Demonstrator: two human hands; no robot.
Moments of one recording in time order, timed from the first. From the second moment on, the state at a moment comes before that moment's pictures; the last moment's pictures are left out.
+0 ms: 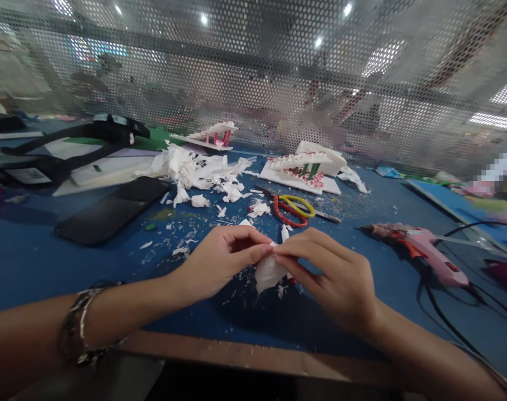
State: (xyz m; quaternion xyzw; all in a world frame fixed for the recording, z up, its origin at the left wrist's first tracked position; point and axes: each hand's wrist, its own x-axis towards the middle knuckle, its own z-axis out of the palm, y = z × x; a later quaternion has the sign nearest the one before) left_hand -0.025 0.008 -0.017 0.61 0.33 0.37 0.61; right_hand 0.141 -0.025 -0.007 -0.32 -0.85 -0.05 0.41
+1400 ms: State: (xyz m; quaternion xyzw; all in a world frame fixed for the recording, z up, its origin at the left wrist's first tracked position) left_hand -0.021 -0.002 -0.019 0.61 0.33 0.28 0.67; right_hand 0.149 -0.018 -0.005 -0.29 -0.87 -0.31 0.24
